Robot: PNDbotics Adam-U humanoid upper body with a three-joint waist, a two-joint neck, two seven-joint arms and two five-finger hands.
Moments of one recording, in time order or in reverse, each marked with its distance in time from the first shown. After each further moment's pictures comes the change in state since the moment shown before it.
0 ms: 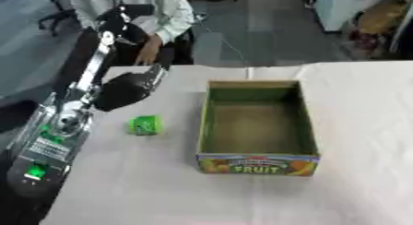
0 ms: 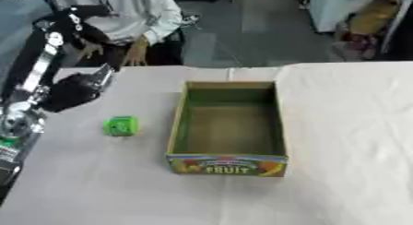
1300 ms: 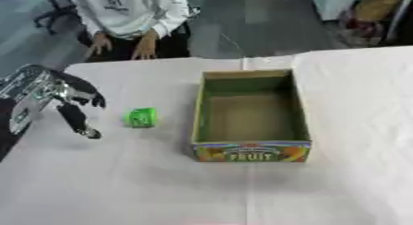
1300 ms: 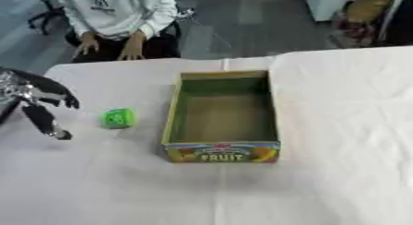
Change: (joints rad) left arm -0.189 0.219 -0.162 0.614 -0.445 -0.282 -0.848; right arm 0.000 -0.002 0.012 0.000 -0.014 0.000 0.017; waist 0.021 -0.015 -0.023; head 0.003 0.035
